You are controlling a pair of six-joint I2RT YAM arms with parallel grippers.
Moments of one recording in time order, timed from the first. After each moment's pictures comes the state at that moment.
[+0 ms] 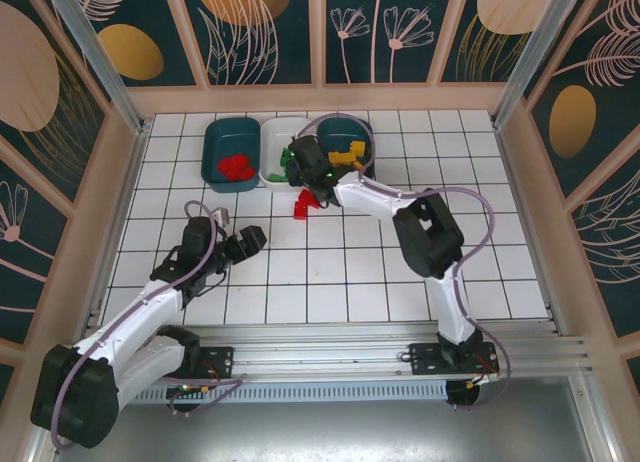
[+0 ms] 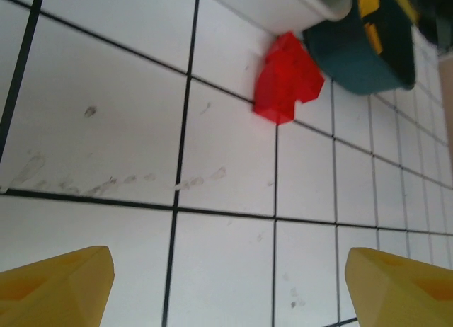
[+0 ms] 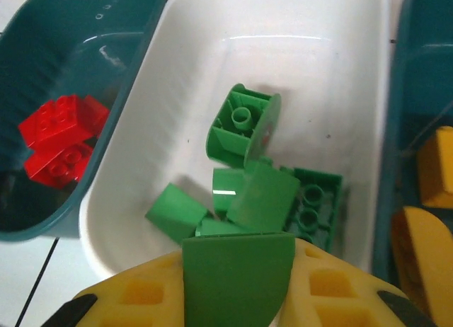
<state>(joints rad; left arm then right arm) -0.36 0.96 0.42 -0.14 0.21 -0.78 0.75 2.16 1.69 -0.18 0.22 0.41</state>
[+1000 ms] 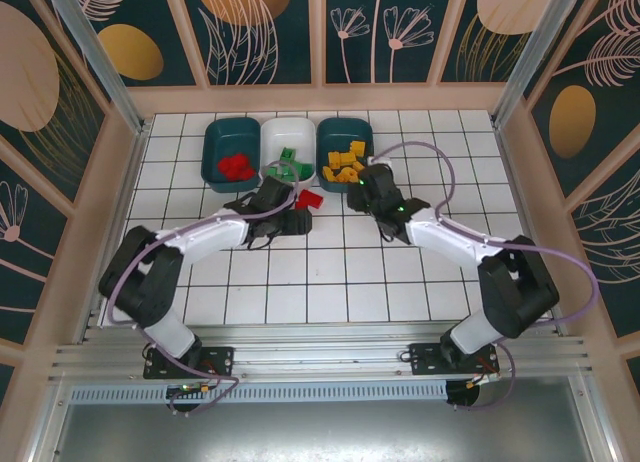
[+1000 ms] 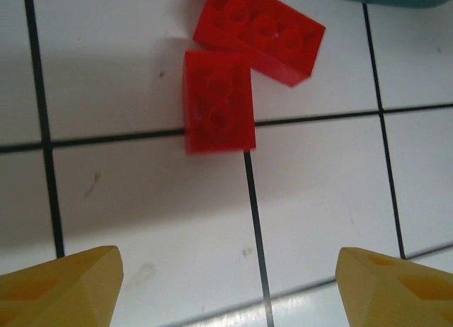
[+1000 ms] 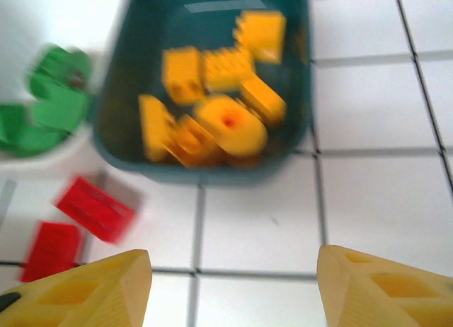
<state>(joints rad) -0.61 1.68 1.01 -0.30 0.00 -0.57 0.62 1.50 0.94 -0.16 0.32 0.45</state>
